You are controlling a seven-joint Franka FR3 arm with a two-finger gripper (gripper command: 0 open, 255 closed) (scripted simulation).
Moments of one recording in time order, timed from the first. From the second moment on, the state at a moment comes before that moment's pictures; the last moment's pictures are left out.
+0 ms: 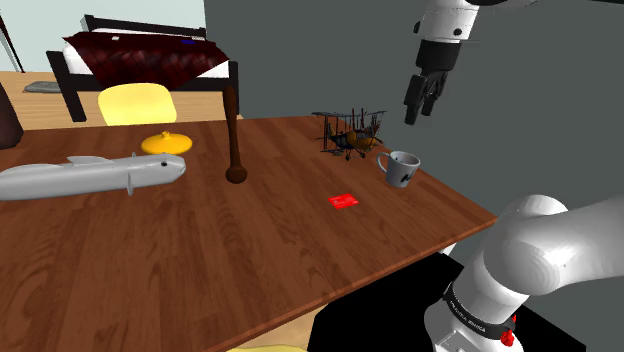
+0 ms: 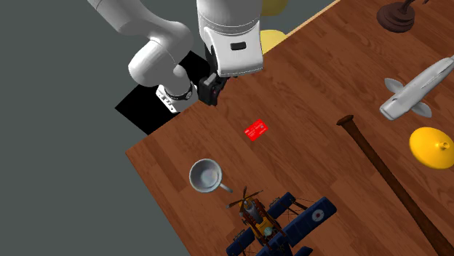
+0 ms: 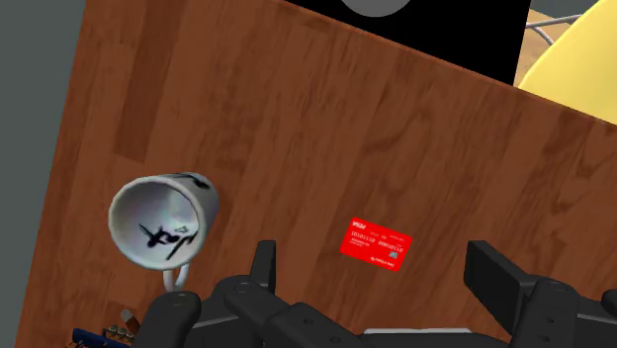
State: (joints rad) arm 0.01 -0.80 -0.04 -2.30 -0.10 1.47 -0.11
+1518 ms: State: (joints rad) arm 0.25 -0.18 0.05 -2.45 -0.50 1.90 -0.73
